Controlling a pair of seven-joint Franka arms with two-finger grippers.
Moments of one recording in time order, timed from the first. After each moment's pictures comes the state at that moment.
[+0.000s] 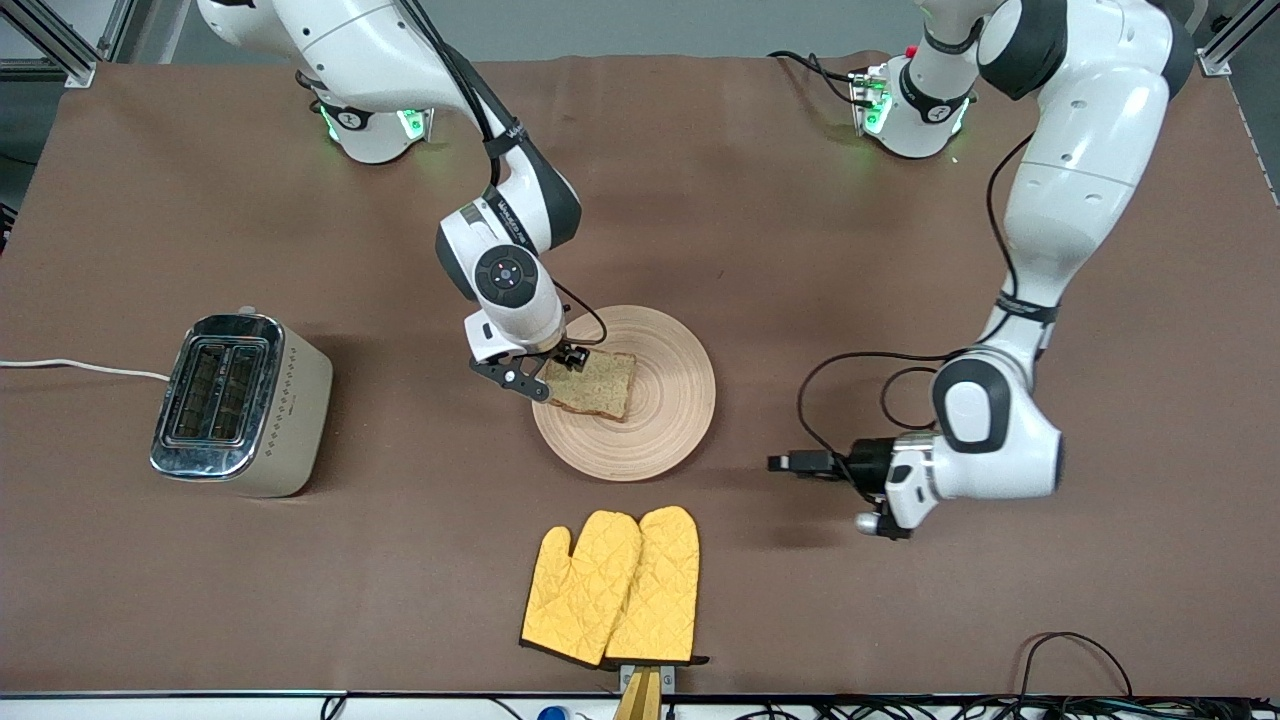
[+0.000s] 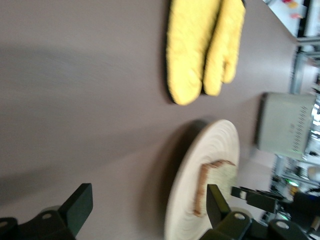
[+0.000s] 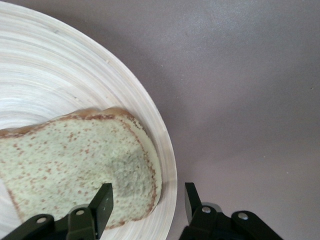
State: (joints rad) left arm -0.05 0.85 -0.19 -1.38 -0.85 2.10 0.34; right arm 0.66 0.55 -0.03 -1.81 0.07 2.27 1.01
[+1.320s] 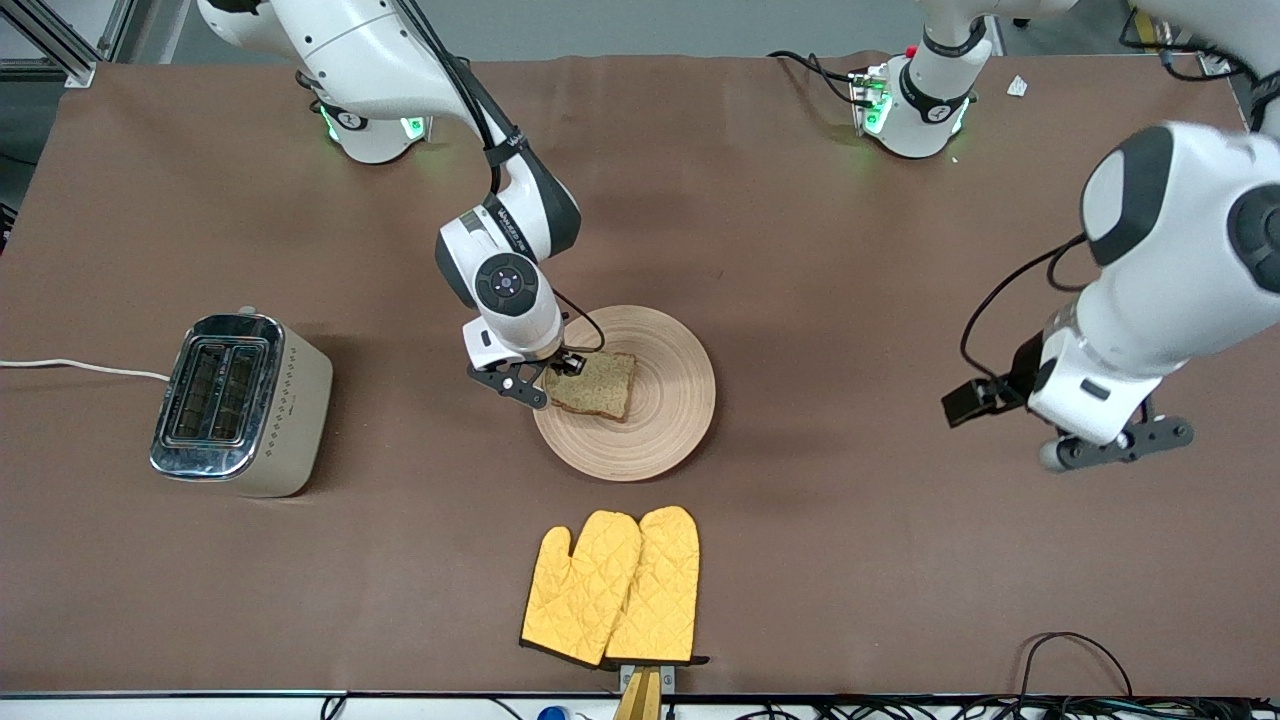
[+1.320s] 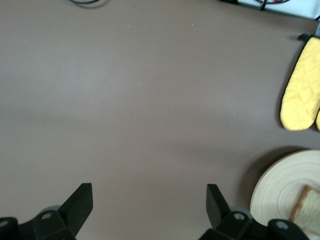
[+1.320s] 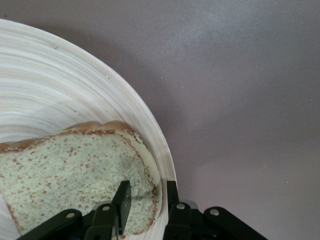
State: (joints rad) left arm -0.12 0.33 -0.12 -1.37 0.02 1.74 -0.42; right arm 0.66 0.57 -0.05 -1.78 0.07 2.26 1.01
